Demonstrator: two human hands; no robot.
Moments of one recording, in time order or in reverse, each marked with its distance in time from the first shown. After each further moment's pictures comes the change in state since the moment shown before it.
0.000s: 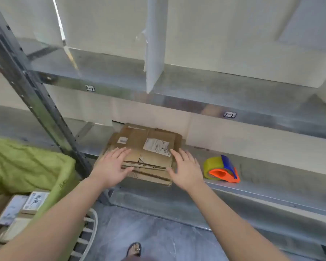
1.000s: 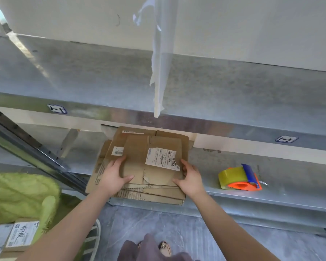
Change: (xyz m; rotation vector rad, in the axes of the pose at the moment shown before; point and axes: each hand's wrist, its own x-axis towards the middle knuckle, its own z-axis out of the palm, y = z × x) left_hand 0.099 -0.047 0.054 -0.616 -0.143 -0.313; right_hand 0.092 0.016 0.075 0.579 -0.039 0.428
